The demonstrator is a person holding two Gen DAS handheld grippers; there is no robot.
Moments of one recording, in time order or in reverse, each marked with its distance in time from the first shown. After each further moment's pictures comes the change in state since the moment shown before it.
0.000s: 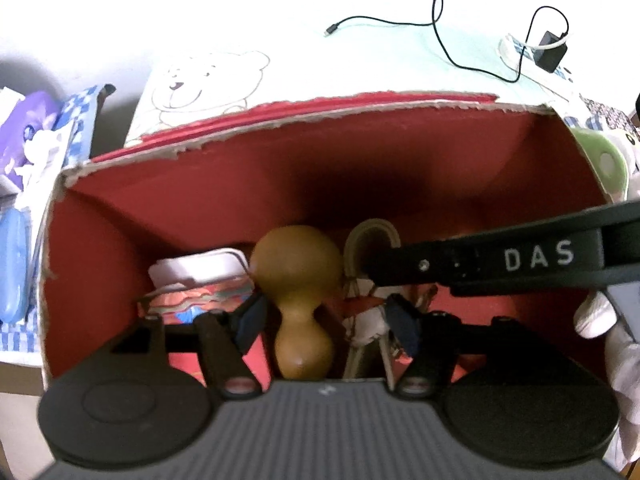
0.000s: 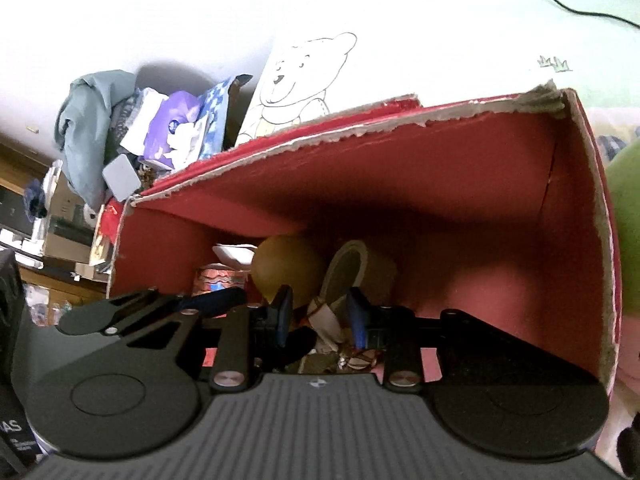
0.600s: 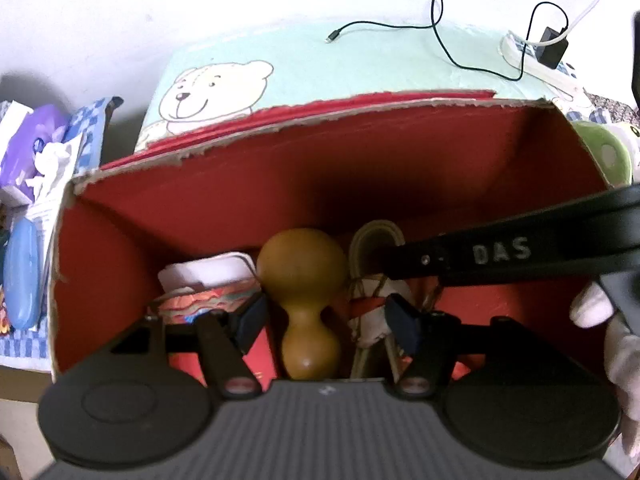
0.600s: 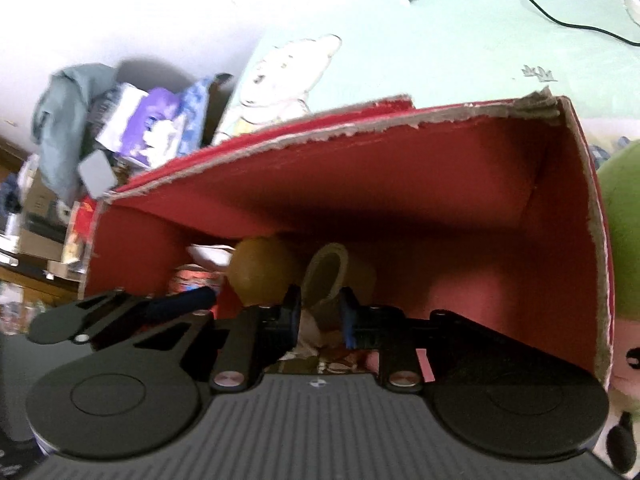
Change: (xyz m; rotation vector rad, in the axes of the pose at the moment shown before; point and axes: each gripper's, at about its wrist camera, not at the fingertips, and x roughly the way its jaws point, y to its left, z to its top) left arm 0.001 -0.010 0.000 0.032 -0.018 0.038; right arm 0.010 0.003 0.004 -0.004 0.005 -0.112
